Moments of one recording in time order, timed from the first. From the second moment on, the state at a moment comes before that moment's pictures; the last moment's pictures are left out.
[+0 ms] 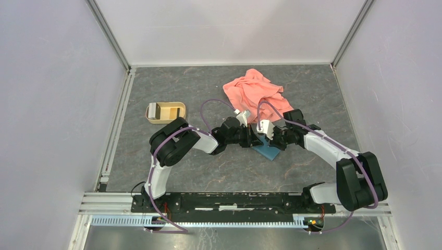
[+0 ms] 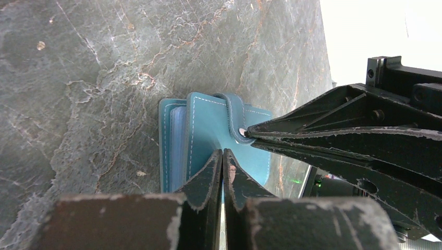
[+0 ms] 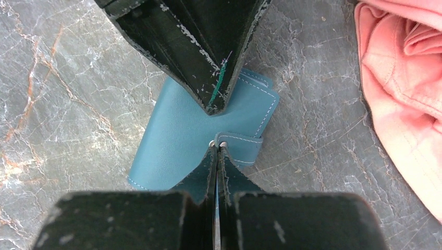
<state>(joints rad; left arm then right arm) -0.86 2.07 0.96 0.71 0.35 -0.88 0.29 1.34 0.67 -0.41 -0.52 -0.92</state>
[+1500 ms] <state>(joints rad) -0.86 2.07 0.96 0.71 0.37 -0.90 0.50 1.28 0.63 -0.40 -0.25 -1.05</state>
